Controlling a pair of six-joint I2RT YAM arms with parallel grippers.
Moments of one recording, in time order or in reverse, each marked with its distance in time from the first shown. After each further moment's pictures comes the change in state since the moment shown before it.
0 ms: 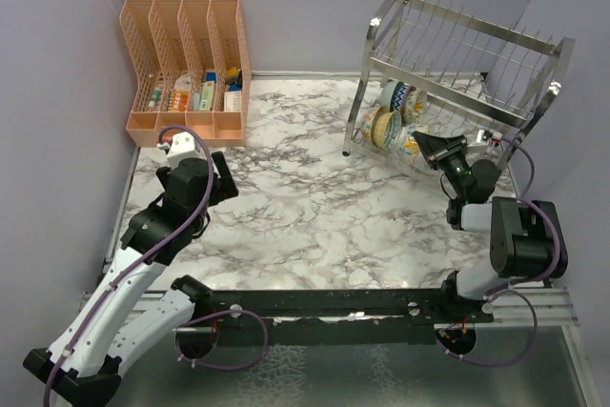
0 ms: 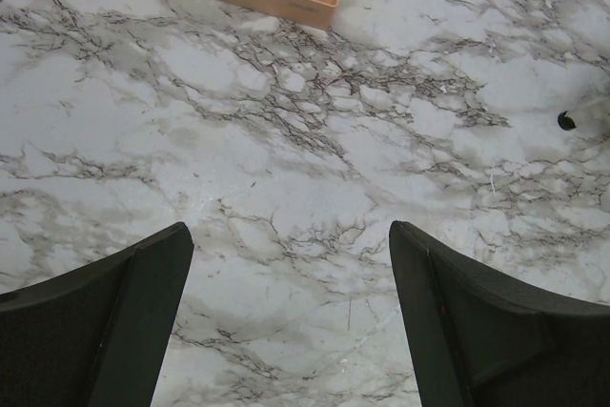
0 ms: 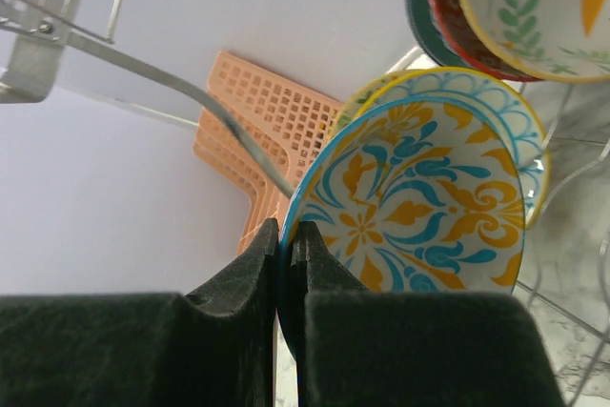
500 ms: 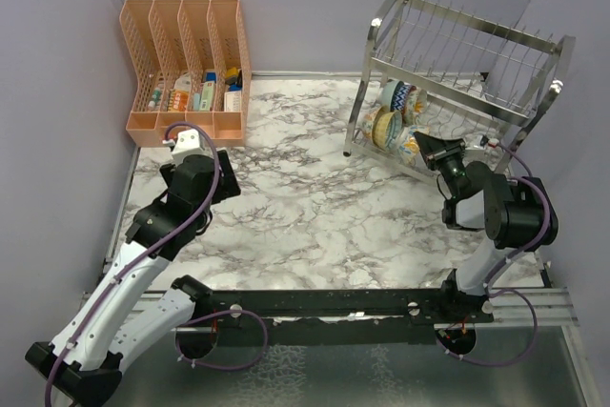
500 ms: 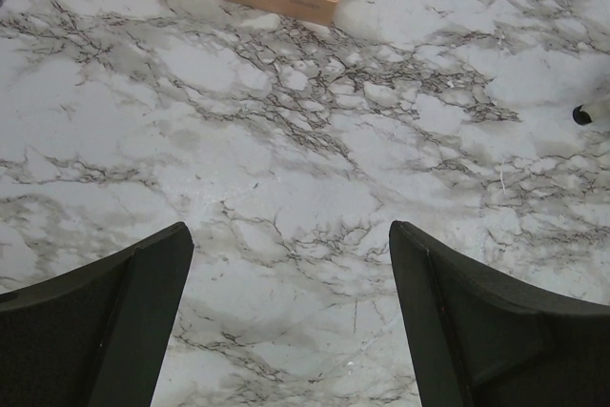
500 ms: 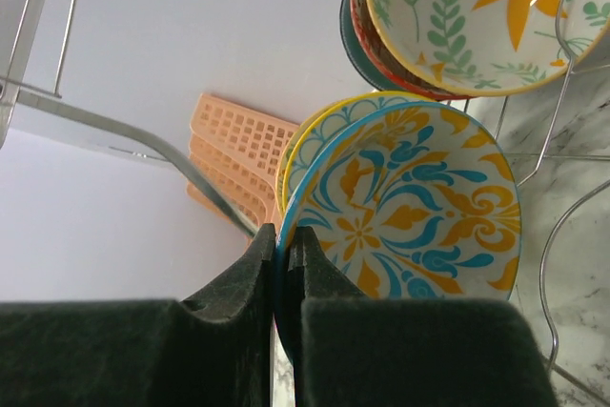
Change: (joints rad) left arm 0.000 0.036 0.002 0.014 0.001 0.023; right arm 0.001 0.243 -0.009 0.217 0.086 0.071
